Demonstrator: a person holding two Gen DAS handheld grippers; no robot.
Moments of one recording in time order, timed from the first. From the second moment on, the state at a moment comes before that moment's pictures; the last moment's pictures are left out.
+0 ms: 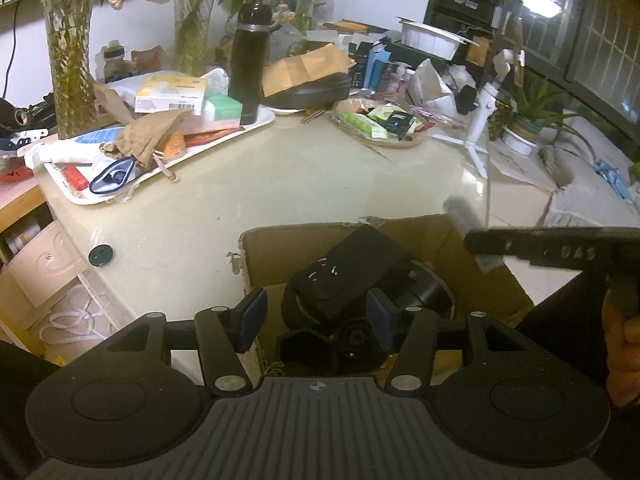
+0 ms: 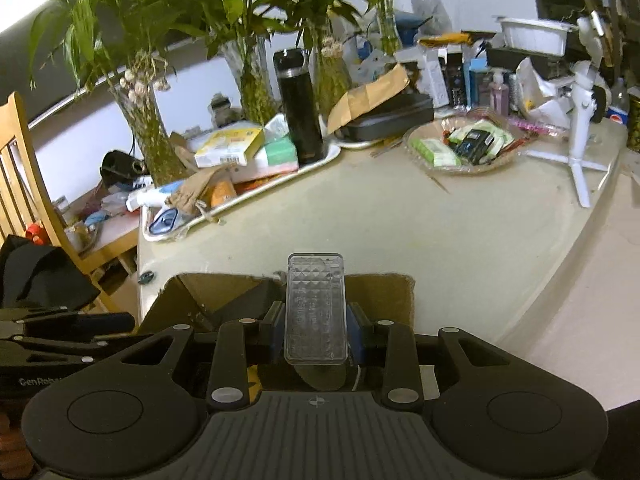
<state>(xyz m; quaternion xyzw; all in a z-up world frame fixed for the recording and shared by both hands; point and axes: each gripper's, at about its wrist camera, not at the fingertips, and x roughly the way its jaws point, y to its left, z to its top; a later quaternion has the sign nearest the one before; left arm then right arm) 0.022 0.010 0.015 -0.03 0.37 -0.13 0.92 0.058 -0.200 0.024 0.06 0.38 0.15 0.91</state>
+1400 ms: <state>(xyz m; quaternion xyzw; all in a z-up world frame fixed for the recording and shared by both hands) -0.012 -0.009 0.015 0.03 0.40 -0.07 0.91 0.006 -0.193 0.009 0.02 0.45 0.10 0.89</state>
